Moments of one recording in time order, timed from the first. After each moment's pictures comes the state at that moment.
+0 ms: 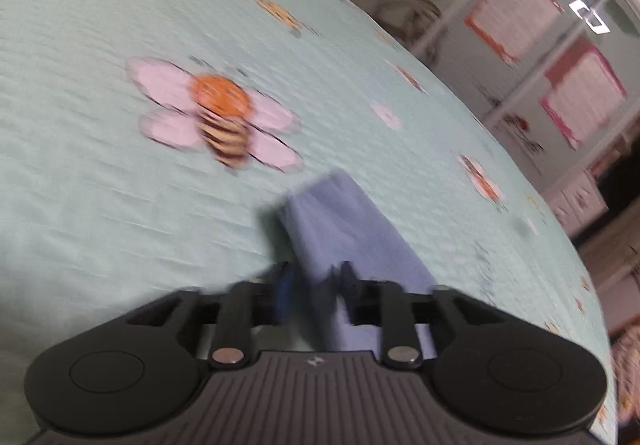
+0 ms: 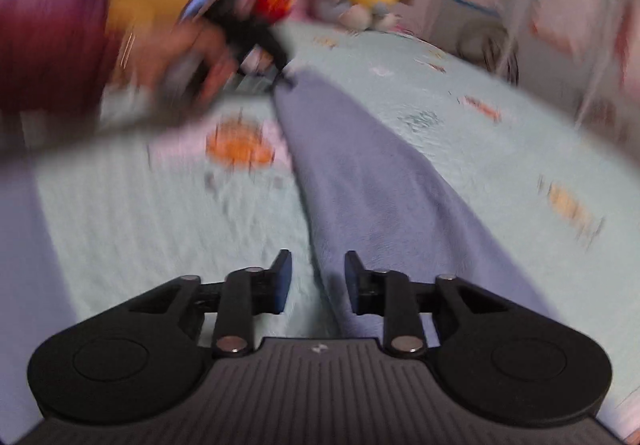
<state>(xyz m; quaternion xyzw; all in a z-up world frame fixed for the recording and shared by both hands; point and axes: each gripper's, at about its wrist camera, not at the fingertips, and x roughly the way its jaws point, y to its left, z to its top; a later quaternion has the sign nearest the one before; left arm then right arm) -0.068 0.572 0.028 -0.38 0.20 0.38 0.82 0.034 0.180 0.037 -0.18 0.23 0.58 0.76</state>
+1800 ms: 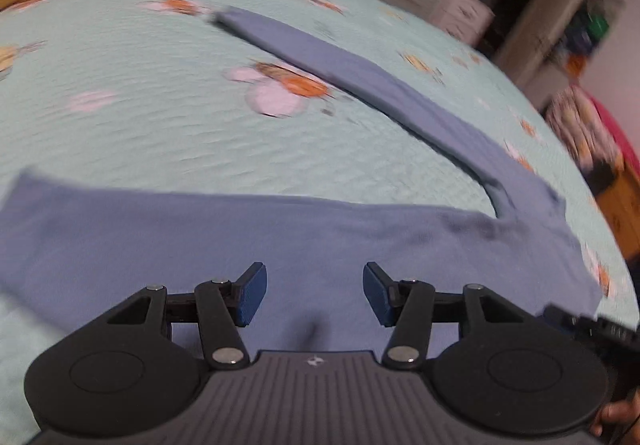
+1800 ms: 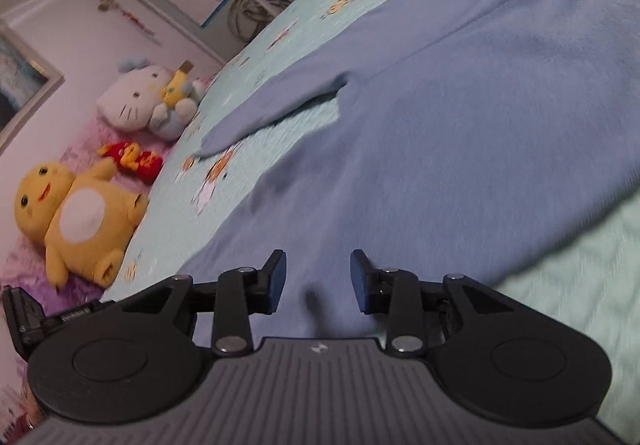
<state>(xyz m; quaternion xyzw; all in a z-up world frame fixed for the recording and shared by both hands) -0.357 0.297 0.068 -0.26 0.34 0.18 0.88 -0.159 -0.074 0.002 0.23 0.43 0.37 0.79</state>
